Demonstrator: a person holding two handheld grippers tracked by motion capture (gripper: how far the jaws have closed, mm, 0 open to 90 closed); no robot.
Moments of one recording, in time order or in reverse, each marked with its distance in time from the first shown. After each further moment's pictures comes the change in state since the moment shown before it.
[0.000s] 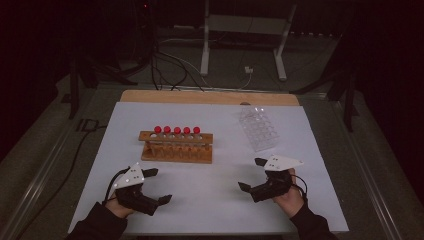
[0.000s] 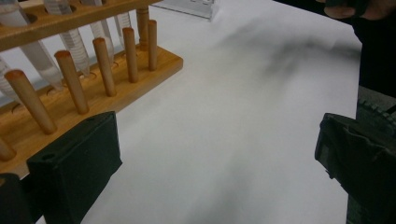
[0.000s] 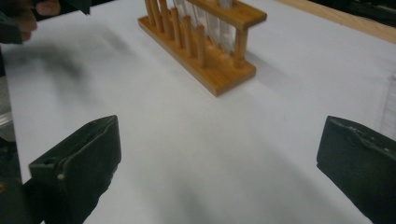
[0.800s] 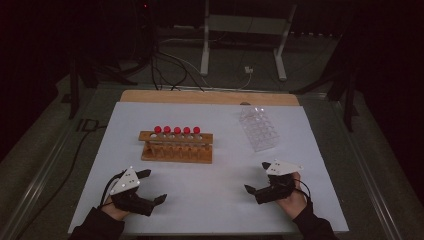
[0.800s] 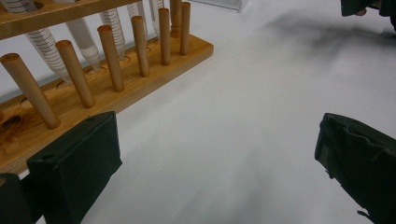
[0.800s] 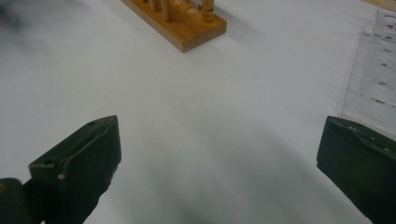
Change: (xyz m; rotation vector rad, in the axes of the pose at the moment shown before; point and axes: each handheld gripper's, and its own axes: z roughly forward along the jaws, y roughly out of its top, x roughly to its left) left arm 0.005 -0.018 -0.003 -0.010 0.103 0.003; right arm -0.013 -0.030 0.005 0.078 -0.095 -0.009
